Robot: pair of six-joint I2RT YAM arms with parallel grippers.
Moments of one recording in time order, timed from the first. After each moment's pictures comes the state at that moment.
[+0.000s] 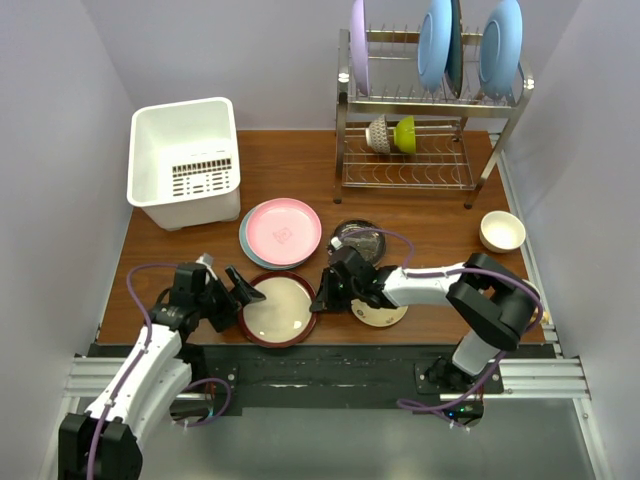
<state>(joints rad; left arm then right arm) -0.17 0.69 0.27 -0.49 0.35 -0.89 0.93 1.65 0.72 0.07 -0.17 0.94</state>
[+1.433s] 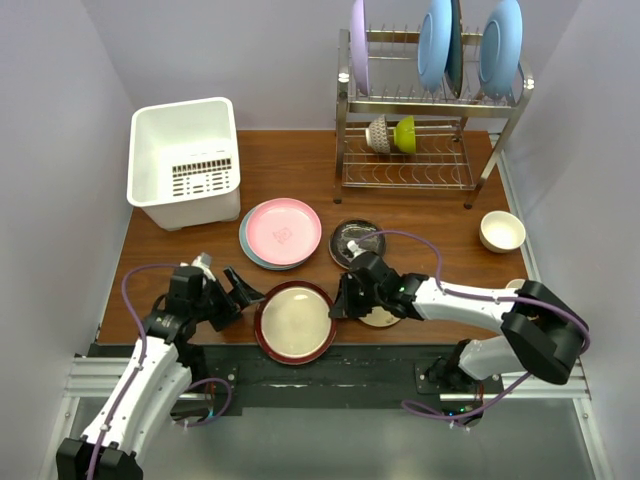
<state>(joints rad) -0.18 0.55 0.27 -0.56 0.35 -0.87 0.92 1.35 0.61 -0.10 -0.14 0.84</state>
